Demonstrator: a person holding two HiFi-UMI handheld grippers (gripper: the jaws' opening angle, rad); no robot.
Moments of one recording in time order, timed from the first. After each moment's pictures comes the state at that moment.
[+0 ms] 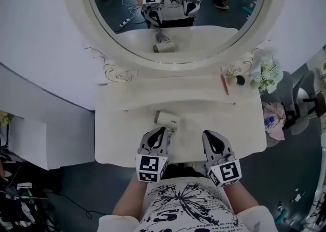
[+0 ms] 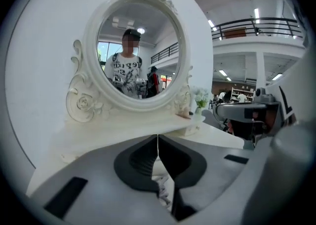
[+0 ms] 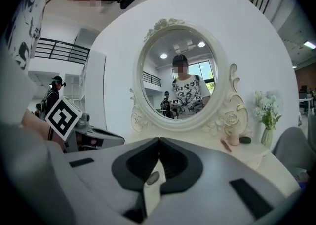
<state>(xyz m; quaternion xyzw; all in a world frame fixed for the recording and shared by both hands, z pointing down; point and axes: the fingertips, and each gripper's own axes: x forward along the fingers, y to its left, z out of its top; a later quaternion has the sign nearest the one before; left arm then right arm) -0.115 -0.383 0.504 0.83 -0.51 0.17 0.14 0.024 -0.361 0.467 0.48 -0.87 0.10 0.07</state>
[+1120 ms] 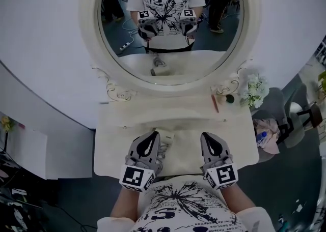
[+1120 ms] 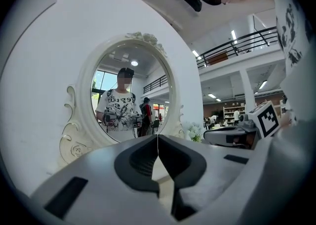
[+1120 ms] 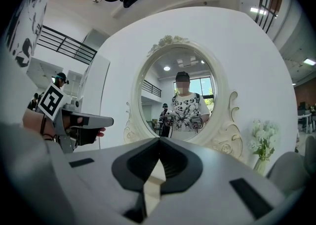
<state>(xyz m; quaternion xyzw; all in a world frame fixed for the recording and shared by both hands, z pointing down) -0.111 -0.390 0.378 0.87 -0.49 0.02 0.03 0.044 -0.384 0.401 0.51 -0.86 0.02 0.03</state>
